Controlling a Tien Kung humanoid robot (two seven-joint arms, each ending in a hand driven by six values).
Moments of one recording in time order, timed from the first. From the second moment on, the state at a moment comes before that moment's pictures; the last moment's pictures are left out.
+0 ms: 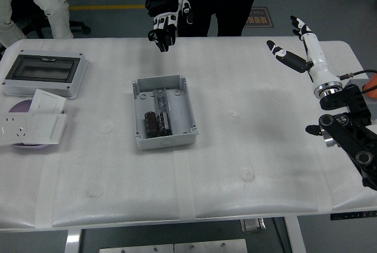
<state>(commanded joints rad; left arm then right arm) 0.00 0.18 -0.58 -0.20 0.75 -0.37 0.54 0.46 -0.38 1.05 1.14 -1.28 -0.40 0.07</state>
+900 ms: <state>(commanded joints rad) 0.02 0.21 -0.65 -0.20 0.82 -0.38 0.56 0.22 -0.39 1.23 1.27 -0.89 -0.32 0.29</state>
